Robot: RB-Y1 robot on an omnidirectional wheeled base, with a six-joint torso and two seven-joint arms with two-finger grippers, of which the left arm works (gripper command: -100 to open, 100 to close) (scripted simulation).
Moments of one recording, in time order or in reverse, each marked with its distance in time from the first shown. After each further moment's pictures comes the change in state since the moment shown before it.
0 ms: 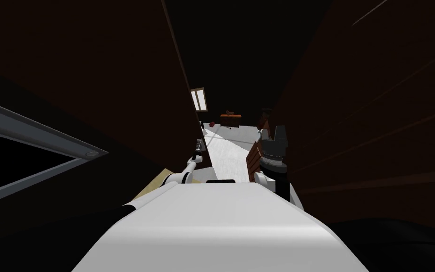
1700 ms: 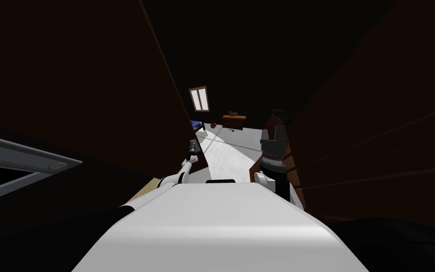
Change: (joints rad) arm 0.028 0.058 0.133 -0.033 0.053 0.031 -0.050
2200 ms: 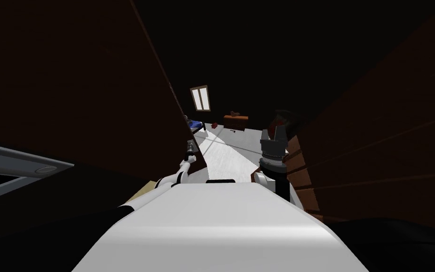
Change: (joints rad) arm 0.000 0.025 0.048 0.012 0.018 -0.009 -0.017
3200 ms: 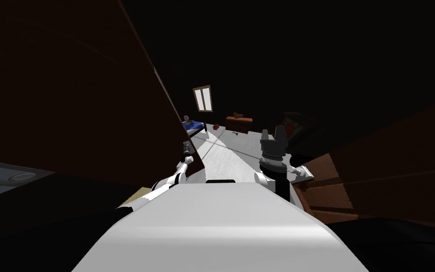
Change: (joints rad) arm 0.033 0.023 0.075 -0.034 0.028 0.024 -0.033
